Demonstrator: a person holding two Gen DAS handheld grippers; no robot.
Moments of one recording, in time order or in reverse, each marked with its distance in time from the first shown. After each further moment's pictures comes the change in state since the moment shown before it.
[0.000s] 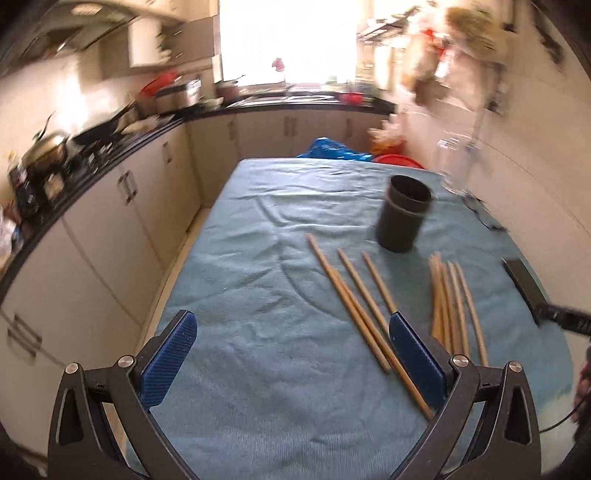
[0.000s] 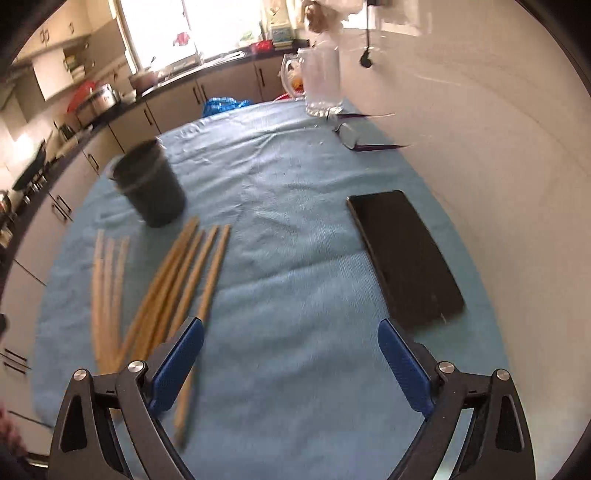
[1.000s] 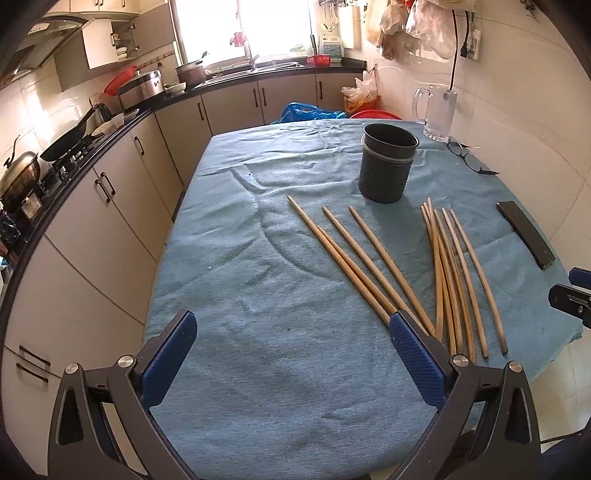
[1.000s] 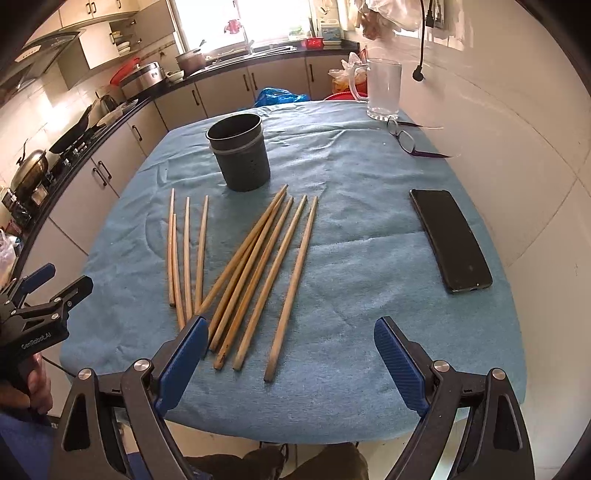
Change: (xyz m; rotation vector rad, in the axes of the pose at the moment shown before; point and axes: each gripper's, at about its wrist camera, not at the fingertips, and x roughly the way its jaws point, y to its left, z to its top) left arm 0.021 -0.003 -0.010 0.118 0.143 -0.028; right arm -0.040 0.073 -0.030 -0.134 0.030 0.090
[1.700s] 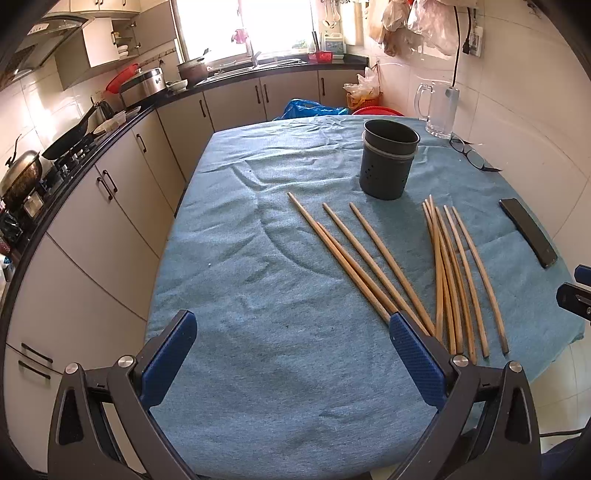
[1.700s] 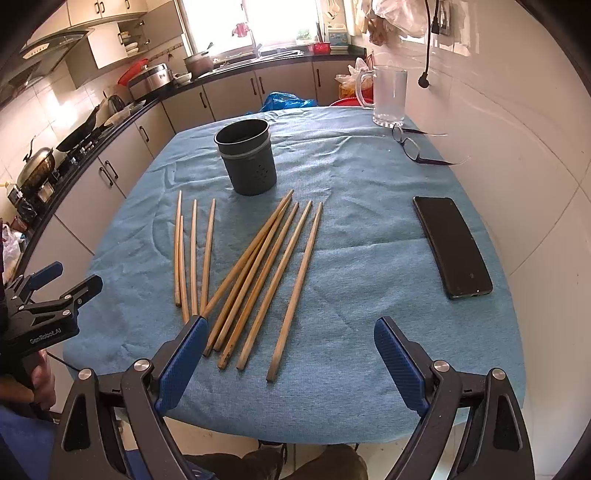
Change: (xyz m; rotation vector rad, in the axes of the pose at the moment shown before) left arm 0.002 -0.004 -0.001 0.002 0.012 0.011; right arm -0.006 0.000 -0.001 -0.016 -0.020 0.017
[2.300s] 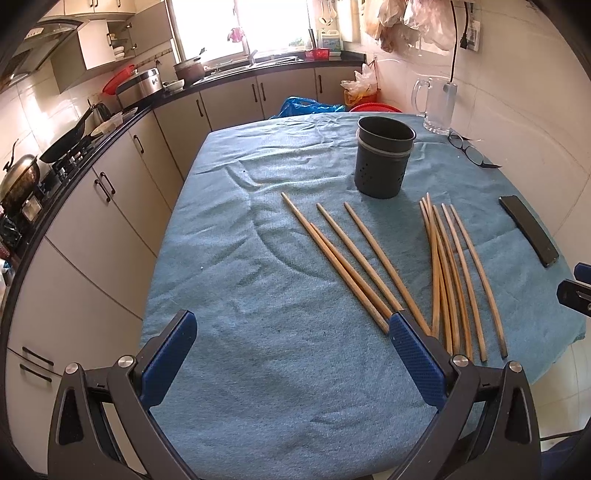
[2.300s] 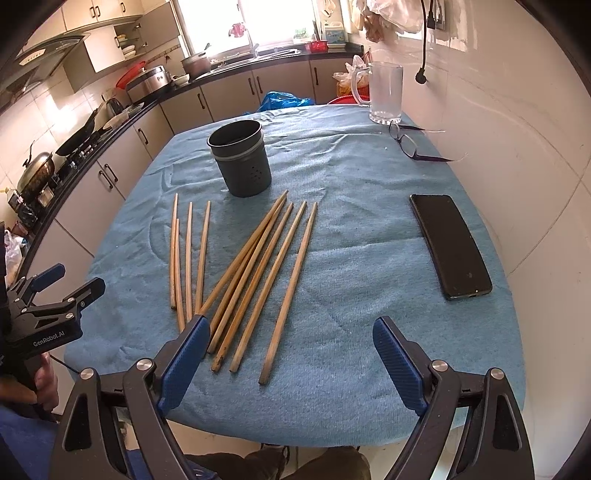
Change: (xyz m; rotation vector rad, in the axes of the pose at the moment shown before) left arm 0.004 -0.011 0.008 0.007 0.018 0.003; right arm 0.002 -0.011 0.003 0.016 0.009 0.013
